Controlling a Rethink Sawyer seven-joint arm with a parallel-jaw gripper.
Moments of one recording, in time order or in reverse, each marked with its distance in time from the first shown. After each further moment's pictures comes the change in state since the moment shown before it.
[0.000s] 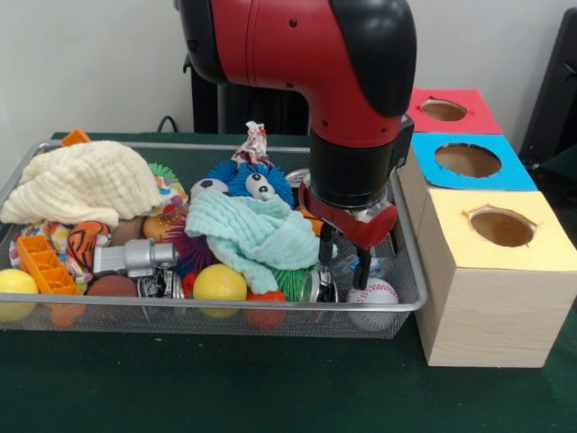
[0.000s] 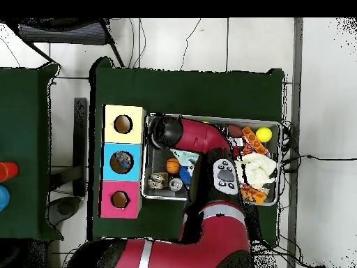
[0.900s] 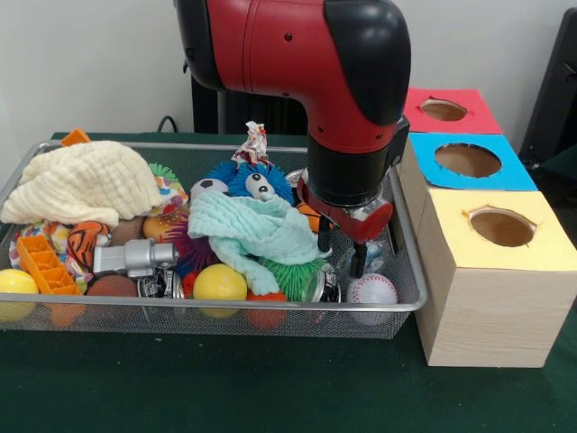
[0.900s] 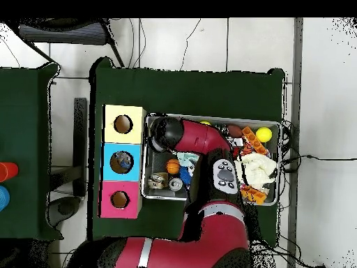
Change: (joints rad) arm 0.002 0.014 -0.009 -0.001 0.008 0.096 0.000
